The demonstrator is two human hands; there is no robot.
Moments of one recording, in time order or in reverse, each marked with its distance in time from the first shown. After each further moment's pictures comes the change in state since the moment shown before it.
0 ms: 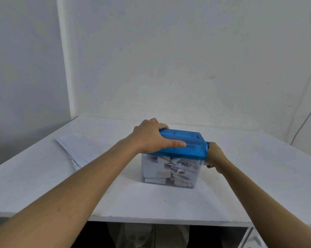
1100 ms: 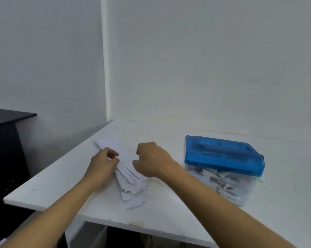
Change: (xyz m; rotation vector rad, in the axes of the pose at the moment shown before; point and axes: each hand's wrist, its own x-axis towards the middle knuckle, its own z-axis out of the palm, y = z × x) left_hand -0.098 -0.203 -0.015 -0.365 0.481 -0.499; right_hand -0.085 -0.192 0.166 -0.483 -0.278 -0.672
